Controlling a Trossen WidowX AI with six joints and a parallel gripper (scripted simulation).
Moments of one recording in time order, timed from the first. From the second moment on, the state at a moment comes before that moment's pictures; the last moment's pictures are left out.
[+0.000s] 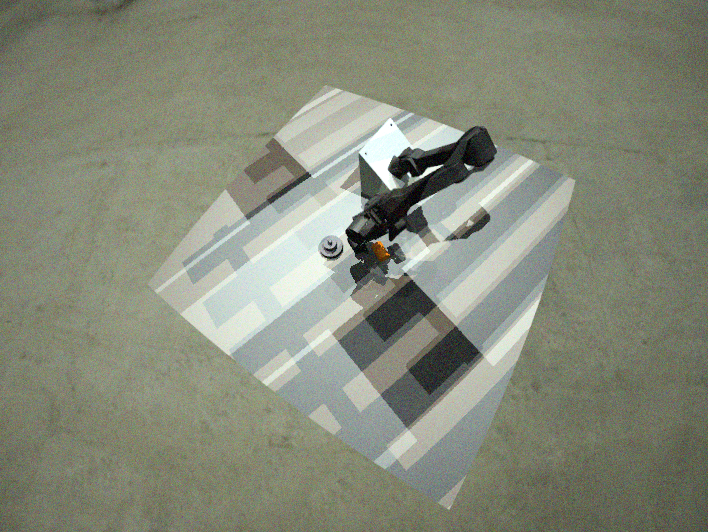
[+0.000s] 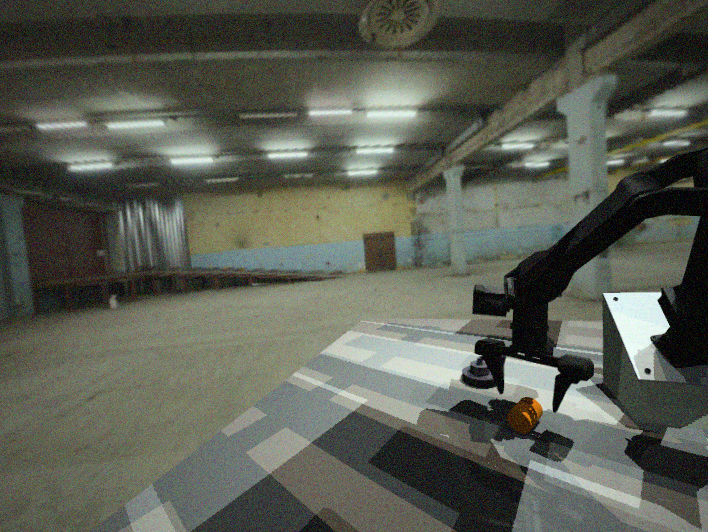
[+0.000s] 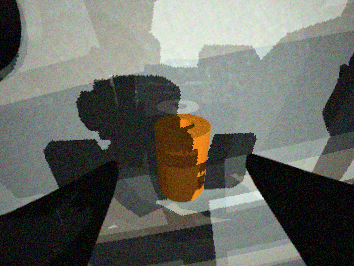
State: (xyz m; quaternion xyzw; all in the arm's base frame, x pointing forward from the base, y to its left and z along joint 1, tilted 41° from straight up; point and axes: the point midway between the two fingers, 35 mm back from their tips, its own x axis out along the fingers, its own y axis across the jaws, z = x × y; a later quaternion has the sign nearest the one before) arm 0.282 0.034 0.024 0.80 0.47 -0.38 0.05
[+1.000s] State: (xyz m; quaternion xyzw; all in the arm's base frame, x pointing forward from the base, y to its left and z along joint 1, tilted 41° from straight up) arm 0.287 0.054 0.003 0.80 0.47 -0.37 0.05
